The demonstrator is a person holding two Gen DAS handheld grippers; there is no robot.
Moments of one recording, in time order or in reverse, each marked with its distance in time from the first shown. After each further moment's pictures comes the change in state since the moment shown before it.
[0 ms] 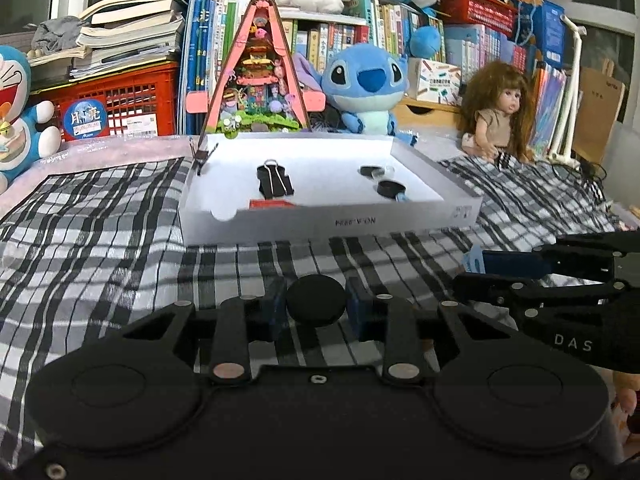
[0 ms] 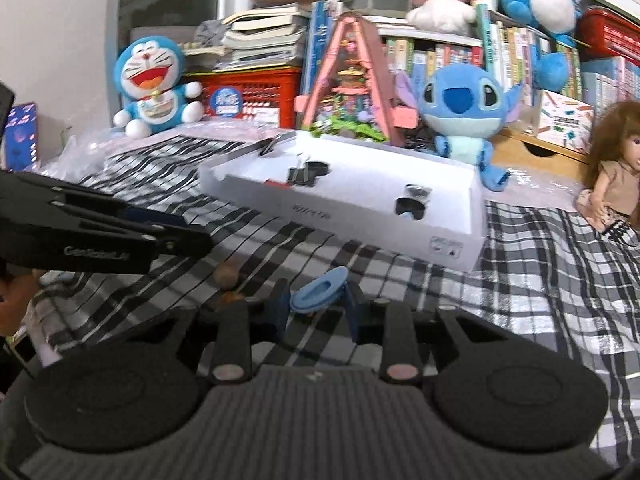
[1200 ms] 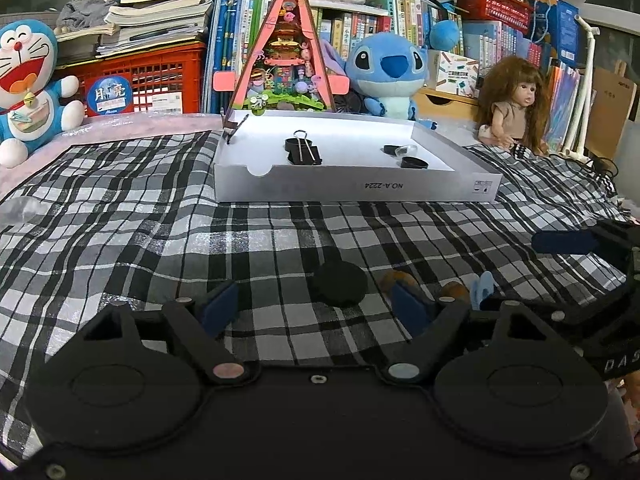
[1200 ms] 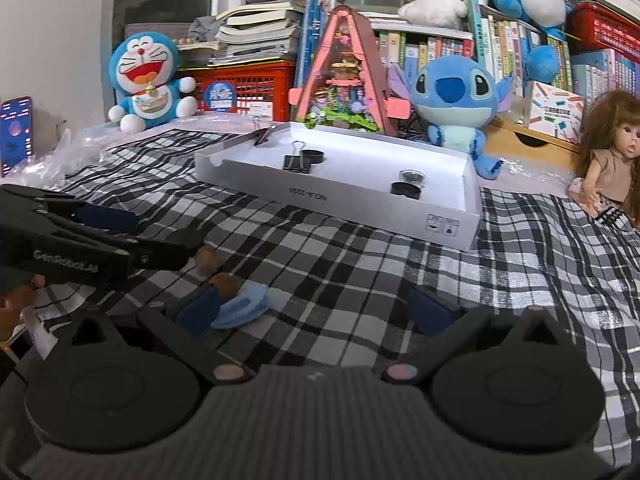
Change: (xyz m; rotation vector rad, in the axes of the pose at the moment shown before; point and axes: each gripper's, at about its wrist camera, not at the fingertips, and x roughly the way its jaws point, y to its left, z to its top) left arm -0.006 0.017 -0.036 -0.025 0.008 0.034; right arm -0.003 0.007 -0.019 -0.004 0.001 -0.012
